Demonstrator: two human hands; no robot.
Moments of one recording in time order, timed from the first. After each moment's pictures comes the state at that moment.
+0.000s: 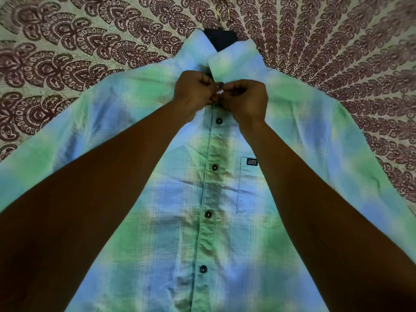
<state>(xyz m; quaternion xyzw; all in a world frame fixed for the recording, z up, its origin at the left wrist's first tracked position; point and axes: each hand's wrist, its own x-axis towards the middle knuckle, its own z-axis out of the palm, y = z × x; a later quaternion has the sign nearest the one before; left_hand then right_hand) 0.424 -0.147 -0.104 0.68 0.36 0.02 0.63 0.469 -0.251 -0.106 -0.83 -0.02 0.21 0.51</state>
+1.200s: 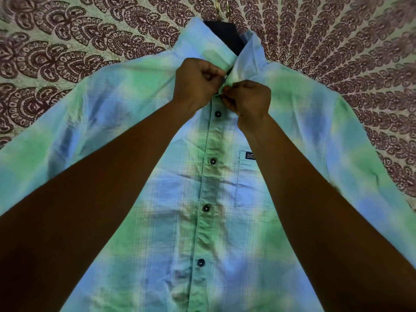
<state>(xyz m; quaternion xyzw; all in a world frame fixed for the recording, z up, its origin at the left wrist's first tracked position) 0.419 -0.156 -0.103 0.76 0.30 0.10 0.57 0.464 -0.254 -0.102 -0.69 0.14 0.28 0.65</state>
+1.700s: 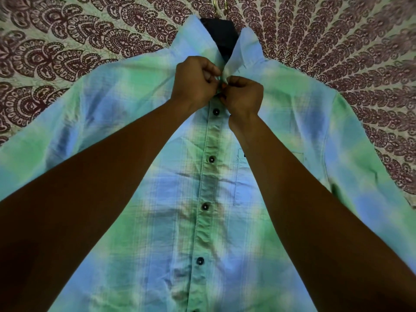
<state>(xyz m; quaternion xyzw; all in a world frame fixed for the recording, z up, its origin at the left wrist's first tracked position) 0.421 -0.155 -0.105 0.82 0.29 0.09 0.48 0.461 -0.243 -0.116 -0.76 0.13 0.22 0.59</state>
